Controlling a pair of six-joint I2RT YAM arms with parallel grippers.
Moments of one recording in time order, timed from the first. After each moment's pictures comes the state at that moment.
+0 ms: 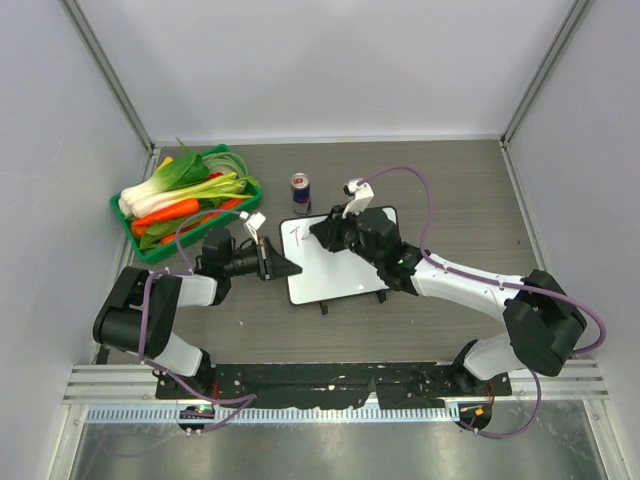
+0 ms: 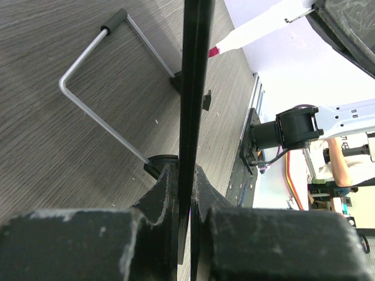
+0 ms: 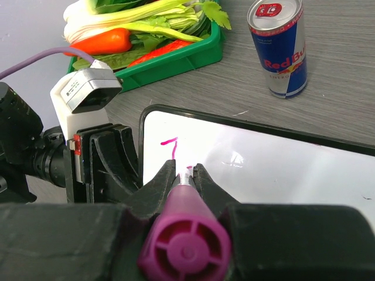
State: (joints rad) left arm -0.24 1.52 0.41 0.77 0.97 -0.68; right arm 0.82 1.43 0.85 0.37 0.09 0.50
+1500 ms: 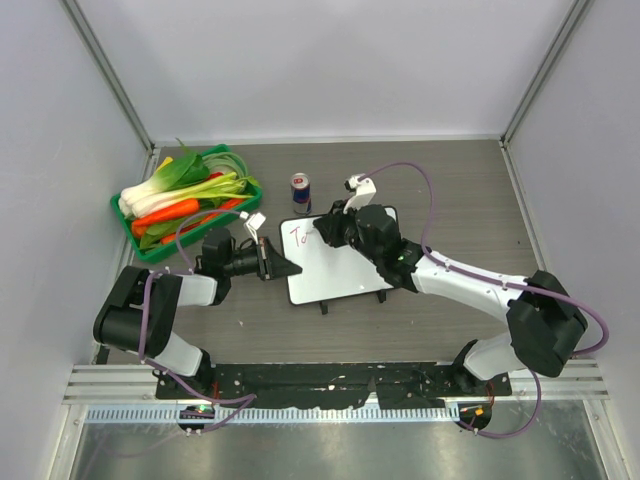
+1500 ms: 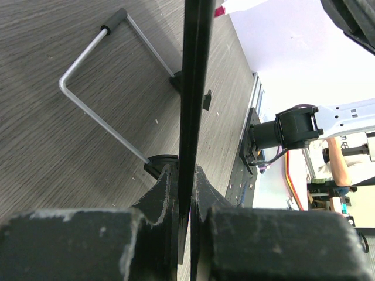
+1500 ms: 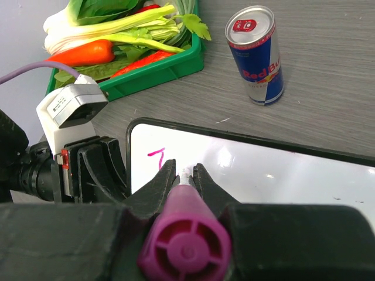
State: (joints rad) left arm -0.24 1.53 0.41 0.77 0.98 -0.68; right arm 0.82 1.42 0.88 0.31 0.15 0.48
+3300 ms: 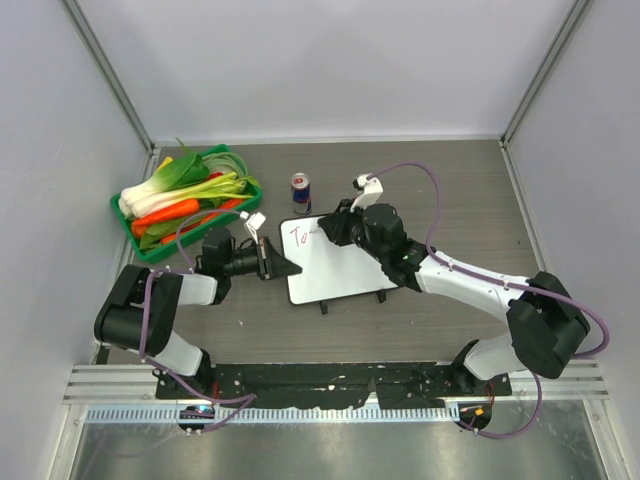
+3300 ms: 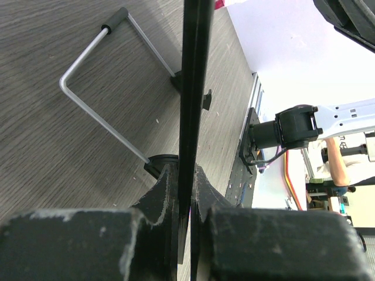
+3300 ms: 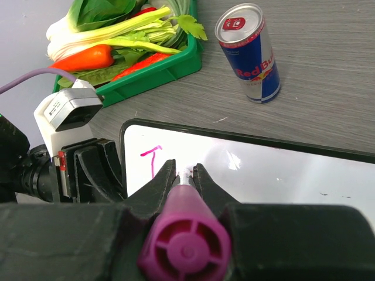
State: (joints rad) left arm -0.24 1.54 0.41 0.78 0.98 -0.68; right arm 0.77 1.41 0.85 0.33 0.11 0.51
